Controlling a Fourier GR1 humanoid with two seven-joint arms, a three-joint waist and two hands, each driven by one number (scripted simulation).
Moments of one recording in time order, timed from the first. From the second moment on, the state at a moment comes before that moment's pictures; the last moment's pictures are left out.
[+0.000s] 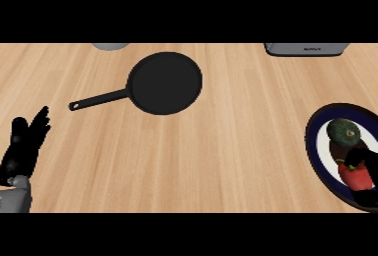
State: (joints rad) left arm -0.11 0.32 0.21 -1.32 -0.13 0.03 0.24; right arm 0.08 -0.36 -0.25 -1.48 1.15 0.13 -0.08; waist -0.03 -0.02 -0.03
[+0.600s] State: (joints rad) left arm -0.11 0.33 0.20 -1.33 -0.14 0.02 0.24; right arm 0.07 -0.04 0.00 -1.79 1.33 0.01 0.53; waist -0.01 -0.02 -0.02
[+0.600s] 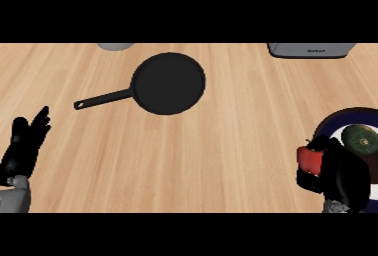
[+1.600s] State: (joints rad) left arm -0.19 0.30 0.16 -1.31 -0.15 0.01 0.26; right arm -0.57 -0.01 0.46 -1.57 1.39 -0.08 1.19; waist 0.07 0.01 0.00
